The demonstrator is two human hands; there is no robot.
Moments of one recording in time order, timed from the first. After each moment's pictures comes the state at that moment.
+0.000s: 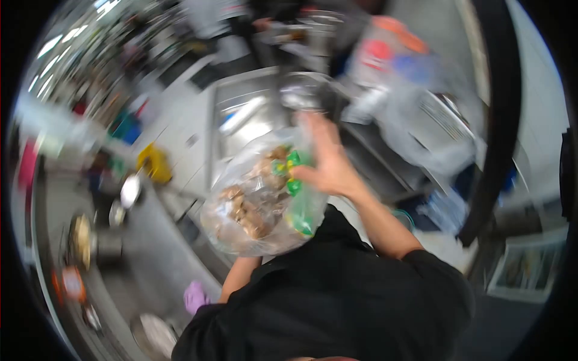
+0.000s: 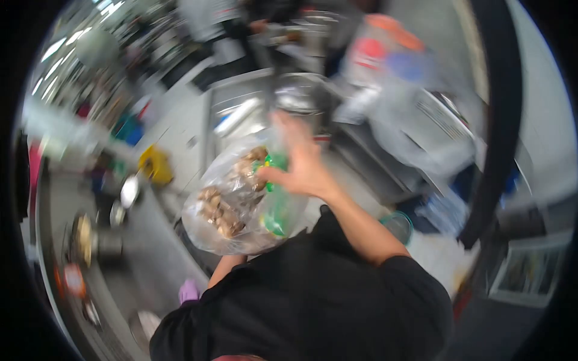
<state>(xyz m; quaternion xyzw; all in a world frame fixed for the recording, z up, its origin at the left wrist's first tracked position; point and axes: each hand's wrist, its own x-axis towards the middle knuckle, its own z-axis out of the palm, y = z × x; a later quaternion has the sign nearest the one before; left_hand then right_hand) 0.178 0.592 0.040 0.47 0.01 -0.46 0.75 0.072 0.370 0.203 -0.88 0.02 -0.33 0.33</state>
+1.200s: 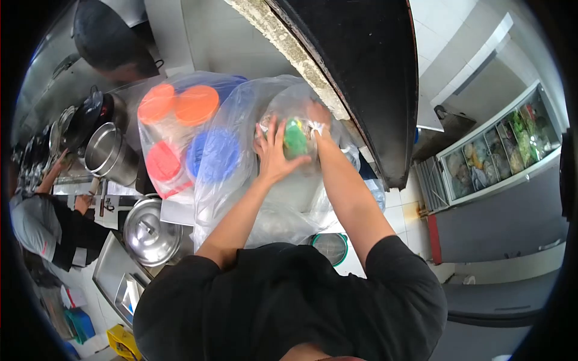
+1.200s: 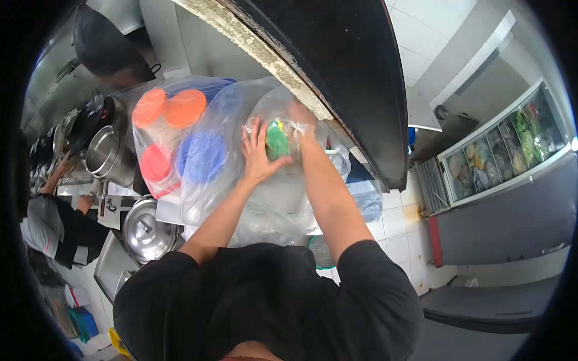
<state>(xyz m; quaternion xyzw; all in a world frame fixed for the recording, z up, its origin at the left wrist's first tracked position) 0.011 -0.191 0.065 0.49 -0.66 -0.15 0.55 -0.155 -0.330 0.105 -0.70 0.71 -0.08 0.01</state>
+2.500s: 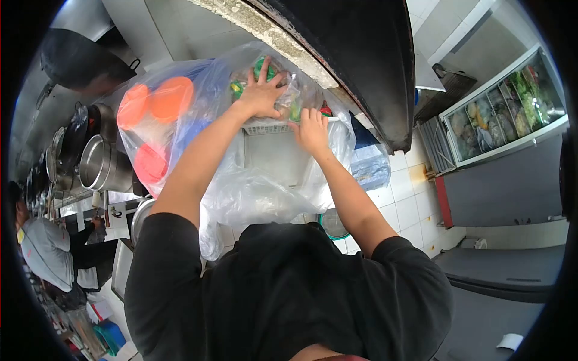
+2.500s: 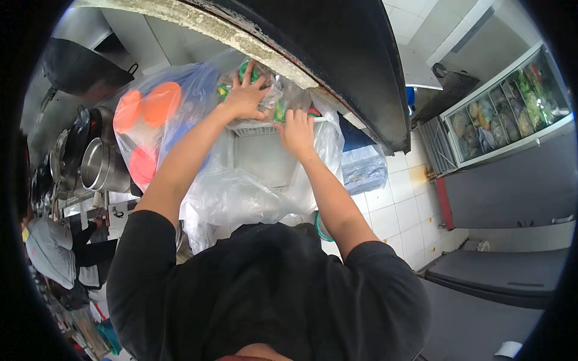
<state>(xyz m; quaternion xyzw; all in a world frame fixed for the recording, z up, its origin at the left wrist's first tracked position) 0.018 -0.303 0.128 0.36 -0.93 0.06 0.04 -0.168 -0.199 0.024 -0.71 0.66 -0.26 -0.04</state>
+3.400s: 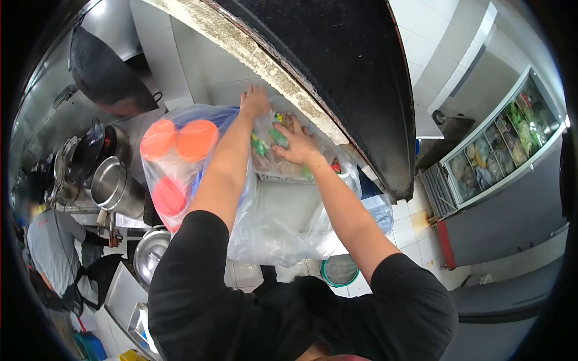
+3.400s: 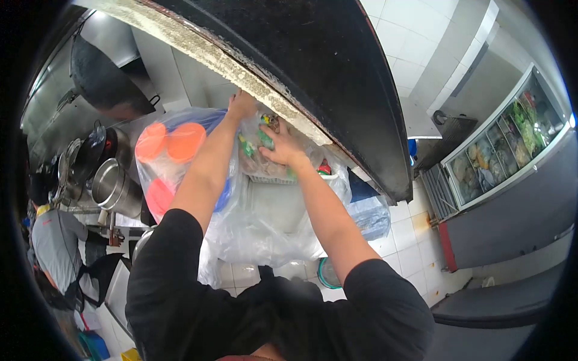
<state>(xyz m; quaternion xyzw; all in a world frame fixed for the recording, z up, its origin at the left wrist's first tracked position) 0.050 -0.449 0.147 0.63 -0.75 0.00 0.19 -0.121 -0.291 0.124 -0.80 0.57 -0.20 0.09</state>
